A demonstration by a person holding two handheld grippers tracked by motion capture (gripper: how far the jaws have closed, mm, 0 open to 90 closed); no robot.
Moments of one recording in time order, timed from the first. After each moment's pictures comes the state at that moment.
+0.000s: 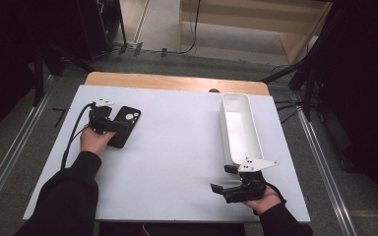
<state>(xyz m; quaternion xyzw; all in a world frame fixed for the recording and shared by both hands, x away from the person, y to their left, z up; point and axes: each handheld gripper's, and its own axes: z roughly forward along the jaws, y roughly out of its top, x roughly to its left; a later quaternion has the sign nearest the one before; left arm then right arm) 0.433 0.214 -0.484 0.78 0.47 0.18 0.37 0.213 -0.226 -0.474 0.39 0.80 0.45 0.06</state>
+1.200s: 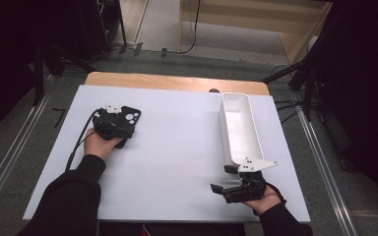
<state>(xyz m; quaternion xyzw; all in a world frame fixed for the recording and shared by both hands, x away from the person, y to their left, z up) 0.431 0.203 -0.508 0.81 0.47 0.20 0.30 0.213 -0.226 -0.474 0.39 0.80 0.45 0.06</state>
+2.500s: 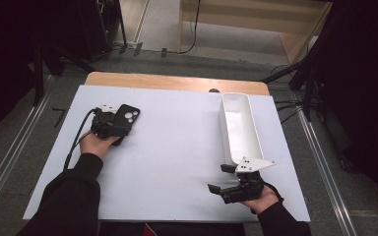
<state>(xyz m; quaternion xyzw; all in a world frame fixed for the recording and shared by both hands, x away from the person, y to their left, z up) 0.427 0.212 -0.499 0.79 0.48 0.20 0.32 0.215 -0.220 -0.472 0.36 0.81 0.46 0.06</state>
